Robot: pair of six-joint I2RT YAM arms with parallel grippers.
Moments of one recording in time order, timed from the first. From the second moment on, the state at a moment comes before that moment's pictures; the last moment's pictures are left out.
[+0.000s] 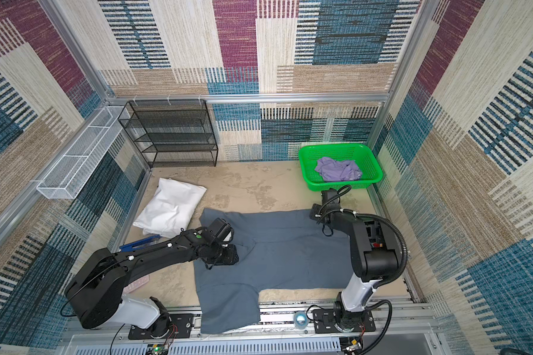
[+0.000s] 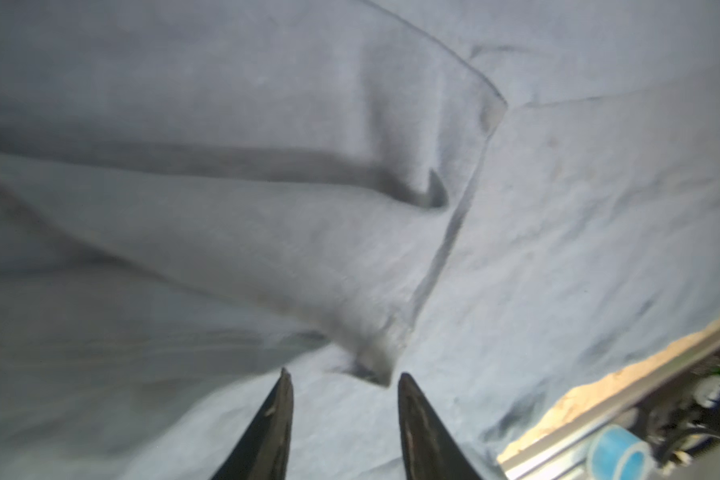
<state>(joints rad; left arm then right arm) -0.73 1.48 0.80 -0.51 0.16 -0.68 0.04 1.71 0.86 -0.09 0.04 0.38</state>
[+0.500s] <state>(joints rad) -0.78 1.52 0.81 -0.42 0.14 -0.80 0.04 1.71 0.85 -0.07 0.04 0.37</state>
